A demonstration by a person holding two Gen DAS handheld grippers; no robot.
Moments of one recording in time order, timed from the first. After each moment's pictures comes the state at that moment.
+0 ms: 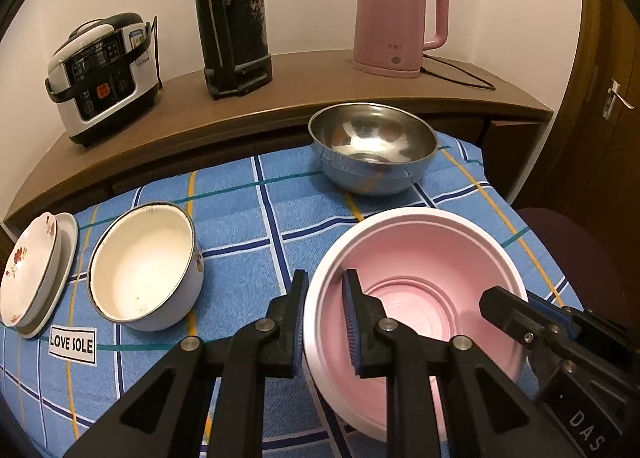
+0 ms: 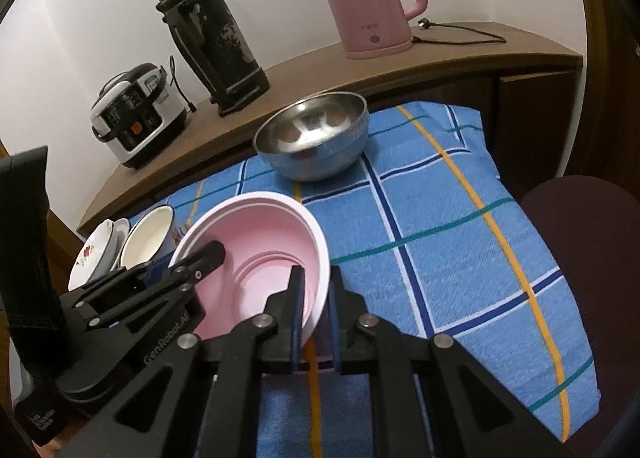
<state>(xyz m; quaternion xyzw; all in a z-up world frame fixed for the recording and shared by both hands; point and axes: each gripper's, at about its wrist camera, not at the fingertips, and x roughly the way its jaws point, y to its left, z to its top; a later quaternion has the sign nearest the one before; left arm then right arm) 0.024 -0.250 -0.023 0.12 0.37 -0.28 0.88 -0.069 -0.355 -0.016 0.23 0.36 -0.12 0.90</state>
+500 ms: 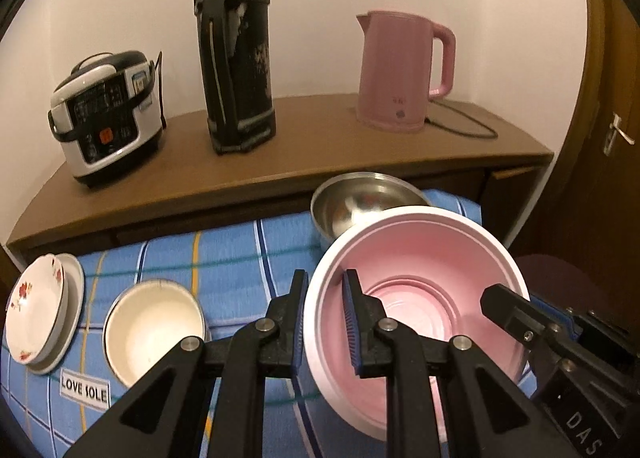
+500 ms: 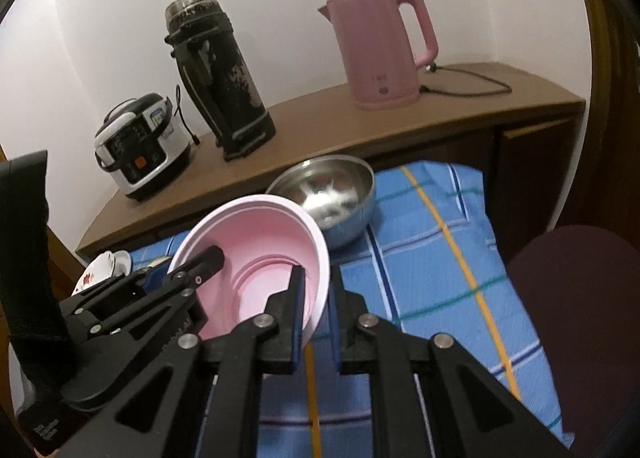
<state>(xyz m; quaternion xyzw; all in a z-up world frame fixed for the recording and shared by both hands) 0.051 -0.267 0.024 0.09 0.33 -0.28 0.90 -0.043 -0.369 0.028 0.19 0.32 -0.13 0.92</state>
